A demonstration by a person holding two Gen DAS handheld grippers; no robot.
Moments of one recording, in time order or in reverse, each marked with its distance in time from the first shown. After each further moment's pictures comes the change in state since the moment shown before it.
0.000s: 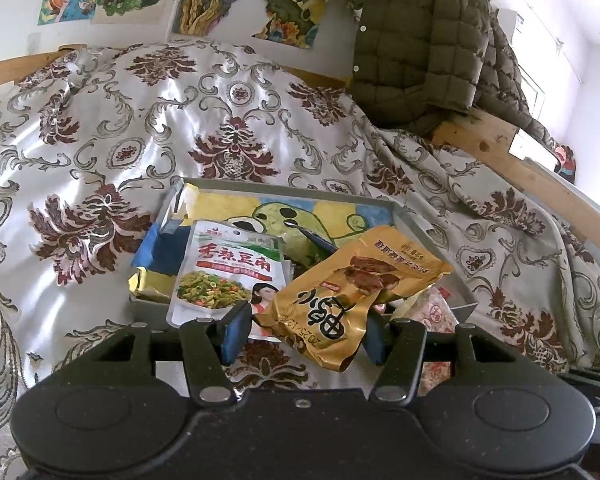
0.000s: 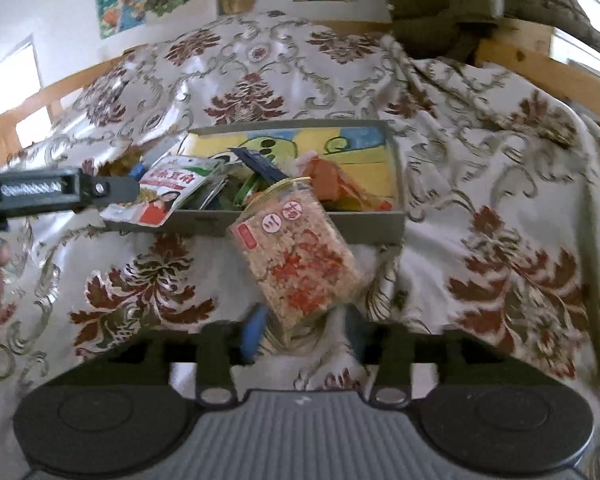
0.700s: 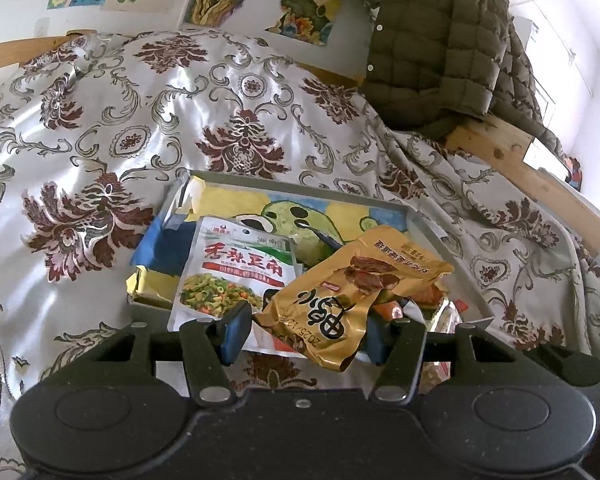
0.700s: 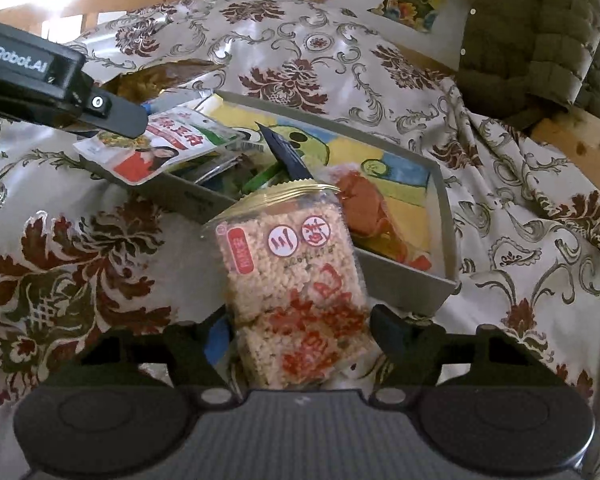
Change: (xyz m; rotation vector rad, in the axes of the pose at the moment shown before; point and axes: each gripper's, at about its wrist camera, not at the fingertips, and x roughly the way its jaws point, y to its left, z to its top) left arm 0.022 0.013 0.006 -0.051 0.003 0.002; right arm 0.068 0.035 0.008 -0.323 -0.027 -0.089
